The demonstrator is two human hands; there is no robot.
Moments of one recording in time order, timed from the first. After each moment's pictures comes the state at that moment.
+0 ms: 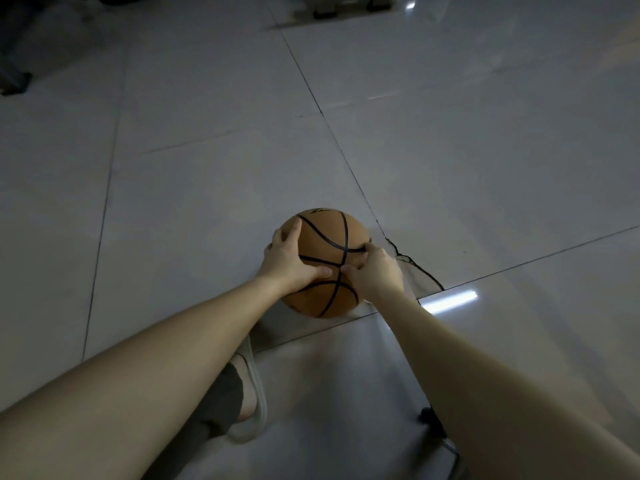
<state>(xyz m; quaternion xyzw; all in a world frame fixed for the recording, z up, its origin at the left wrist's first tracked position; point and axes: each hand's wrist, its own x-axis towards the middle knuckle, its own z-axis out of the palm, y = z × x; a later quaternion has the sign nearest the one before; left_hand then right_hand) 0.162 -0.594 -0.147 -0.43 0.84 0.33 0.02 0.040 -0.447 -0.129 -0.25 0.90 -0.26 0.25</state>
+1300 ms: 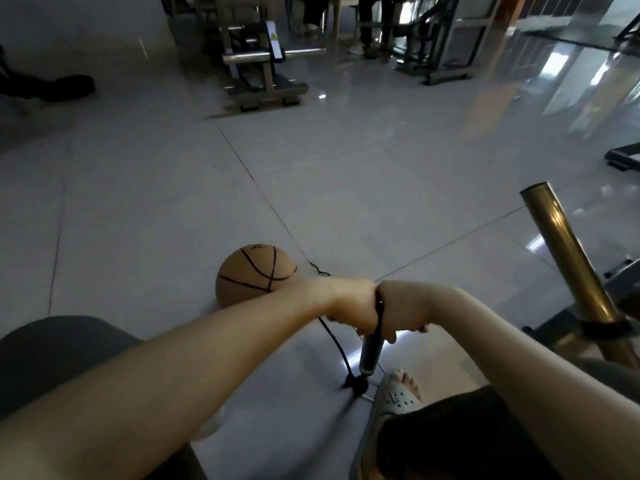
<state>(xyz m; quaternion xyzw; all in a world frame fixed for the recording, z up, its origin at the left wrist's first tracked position) 0.143 -0.301 0.101 -0.05 0.94 0.18 0.30 0.079 -0.201 0.105 -0.36 0.83 0.02 0.42</state>
